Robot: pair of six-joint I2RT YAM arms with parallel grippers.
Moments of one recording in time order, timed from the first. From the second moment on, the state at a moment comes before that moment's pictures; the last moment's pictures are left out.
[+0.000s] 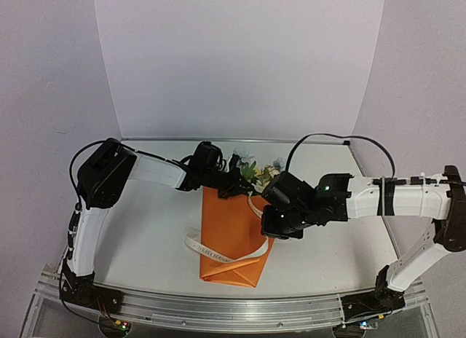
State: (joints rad) left arm -0.74 2.23 1.49 0.22 0.64 -0.94; right arm 1.10 1.52 1.12 -0.66 0.20 1.09
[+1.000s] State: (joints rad) left arm -0.75 1.79 1.05 0.06 0.32 -0.74; right arm 0.77 1.73 1.49 -0.71 0.25 0.88
